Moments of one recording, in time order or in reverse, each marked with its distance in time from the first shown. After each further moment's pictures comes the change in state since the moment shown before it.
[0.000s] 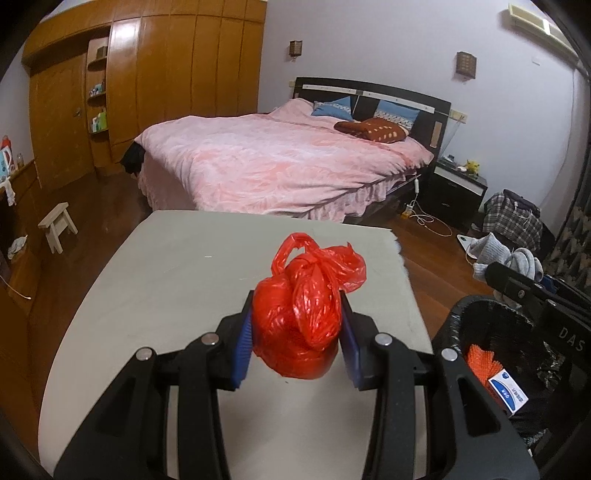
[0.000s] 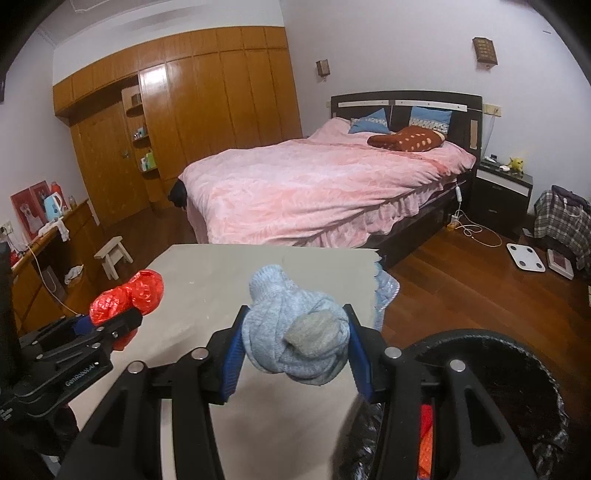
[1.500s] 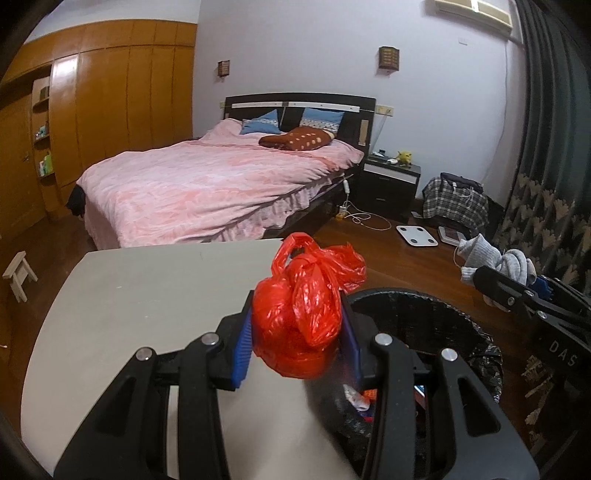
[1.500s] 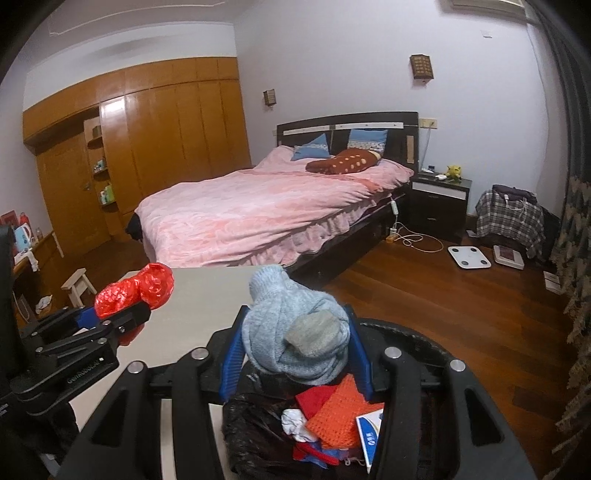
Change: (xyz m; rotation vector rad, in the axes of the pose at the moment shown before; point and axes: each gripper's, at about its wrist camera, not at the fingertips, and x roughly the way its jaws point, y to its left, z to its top) left arm -0.045 -0.157 -0.013 0.164 -0.056 -0.181; right arm -0.118 -0.107 -0.031 0.082 -0.114 -0.177
